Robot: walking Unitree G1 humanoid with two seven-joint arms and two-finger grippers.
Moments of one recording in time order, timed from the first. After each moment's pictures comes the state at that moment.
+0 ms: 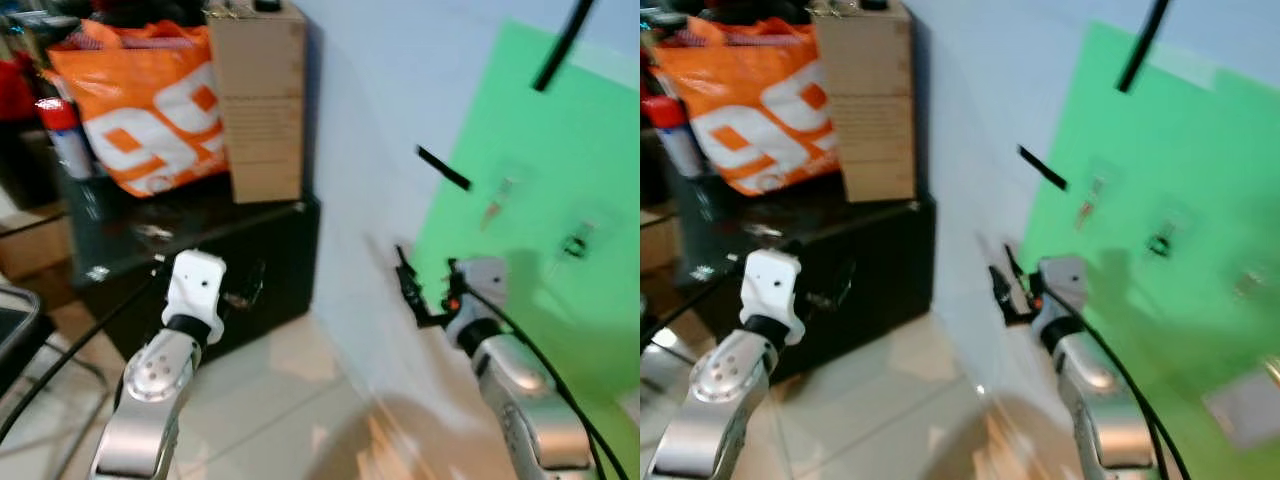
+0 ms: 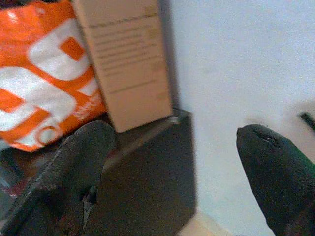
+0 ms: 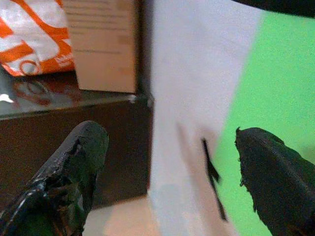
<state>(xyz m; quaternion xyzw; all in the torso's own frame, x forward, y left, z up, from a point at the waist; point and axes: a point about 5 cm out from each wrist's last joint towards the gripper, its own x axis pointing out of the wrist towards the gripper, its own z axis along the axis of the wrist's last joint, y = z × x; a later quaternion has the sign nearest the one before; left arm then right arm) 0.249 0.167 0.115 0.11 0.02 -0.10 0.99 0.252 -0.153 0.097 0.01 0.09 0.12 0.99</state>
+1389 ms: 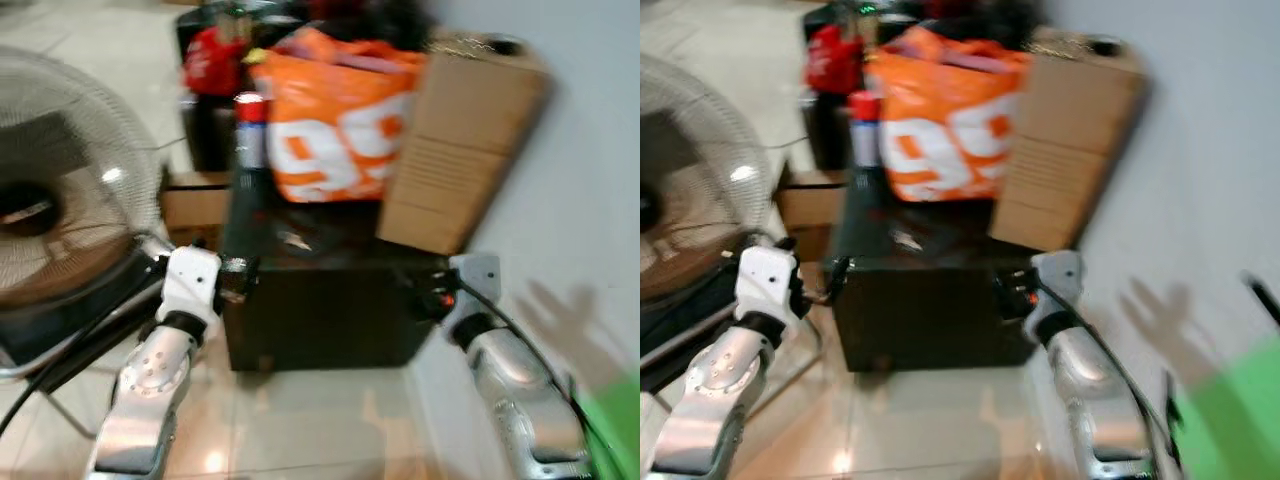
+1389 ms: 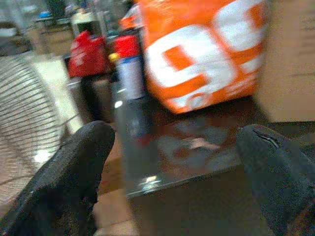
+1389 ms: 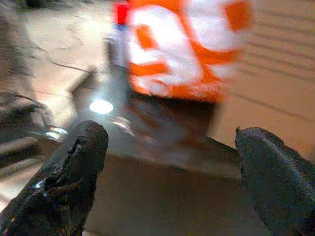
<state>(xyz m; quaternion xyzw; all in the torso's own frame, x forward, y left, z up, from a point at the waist) 0.249 0.179 0.113 0.11 0.03 -0.08 0.99 0.258 -0.138 0.099 0.02 0.09 0.15 0.98</state>
